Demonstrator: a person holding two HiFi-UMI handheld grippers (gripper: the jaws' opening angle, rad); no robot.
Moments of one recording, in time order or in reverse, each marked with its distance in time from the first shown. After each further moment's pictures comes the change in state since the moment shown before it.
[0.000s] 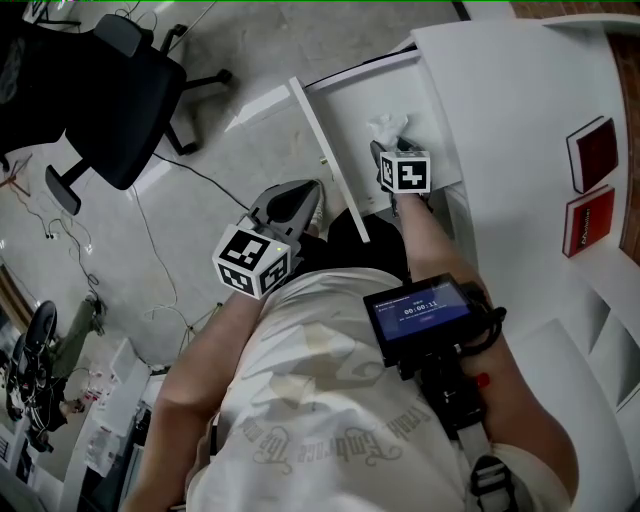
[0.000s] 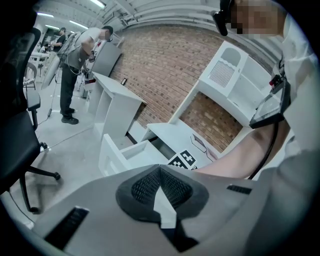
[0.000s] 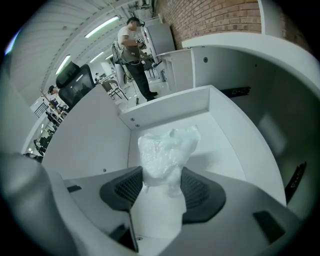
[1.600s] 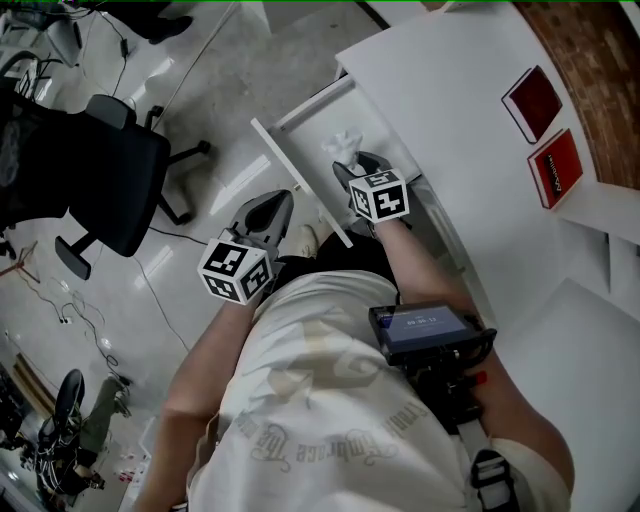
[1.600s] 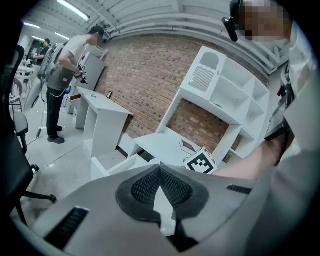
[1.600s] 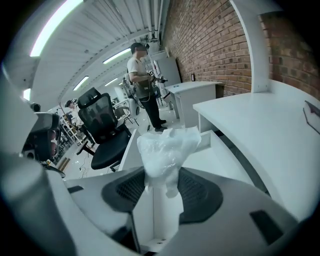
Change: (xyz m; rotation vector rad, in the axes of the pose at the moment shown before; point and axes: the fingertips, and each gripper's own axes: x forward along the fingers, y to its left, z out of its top) left arm -0.025 -0.035 0.038 0.155 -0.098 -0.084; right arm -0.118 0.050 0.042 -0.022 -0.312 0.072
